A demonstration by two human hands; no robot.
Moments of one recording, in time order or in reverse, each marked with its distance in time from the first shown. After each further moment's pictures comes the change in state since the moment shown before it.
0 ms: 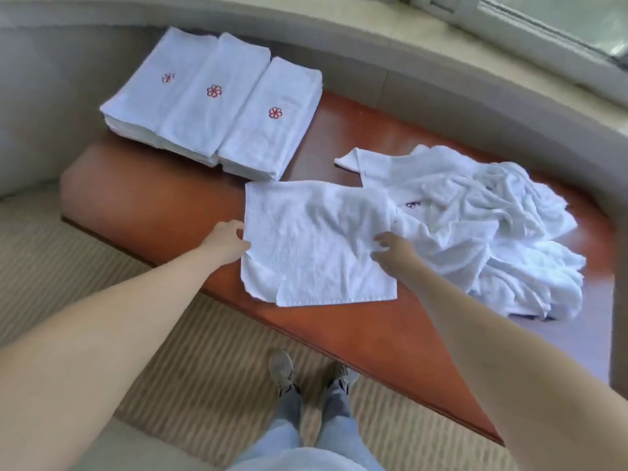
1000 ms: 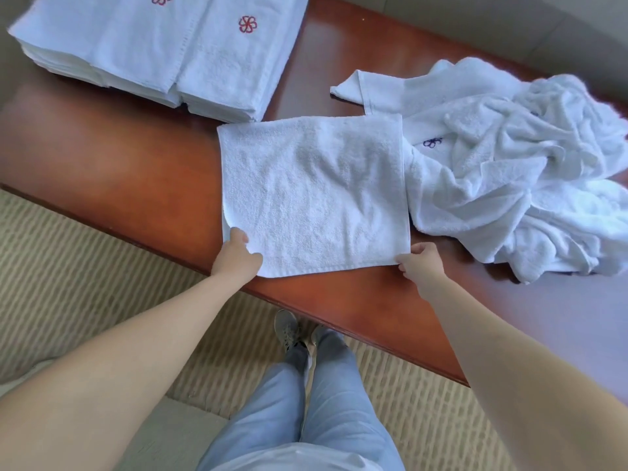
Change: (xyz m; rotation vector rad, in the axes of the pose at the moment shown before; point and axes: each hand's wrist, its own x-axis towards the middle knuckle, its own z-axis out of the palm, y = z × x) left_hand 0.016 -0.051 0.145 -0.017 -0.014 -0.097; right_hand 0.026 0.140 0.087 0.478 0.160 0.507
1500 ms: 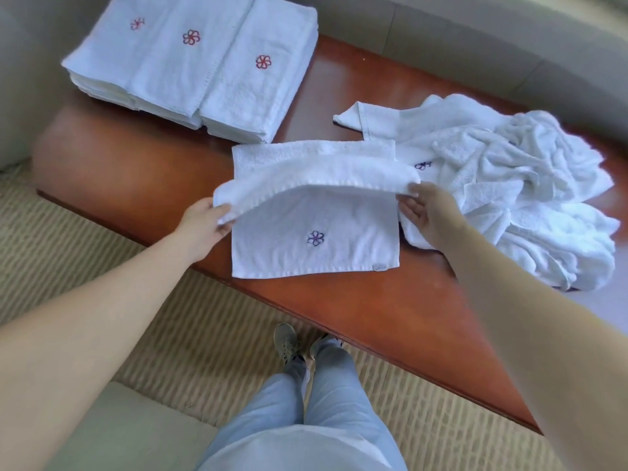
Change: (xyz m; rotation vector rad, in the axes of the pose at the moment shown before) left_hand -0.007 0.028 -0.108 -1.015 0.088 -0.105; right_hand -0.029 -0.141 -0.052 0.686 -0.352 -0.193
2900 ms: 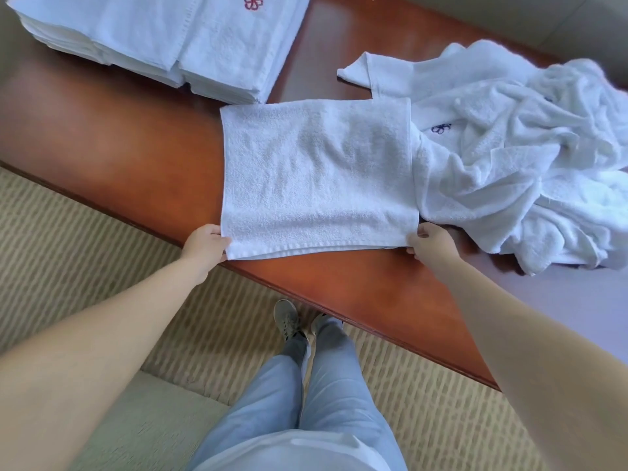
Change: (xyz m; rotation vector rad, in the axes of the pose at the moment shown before) left_hand 0.031 -0.117 -0.018 0.459 0.009 -0.070; right_hand 0.013 0.129 -0.073 -0.946 0.172 0.012
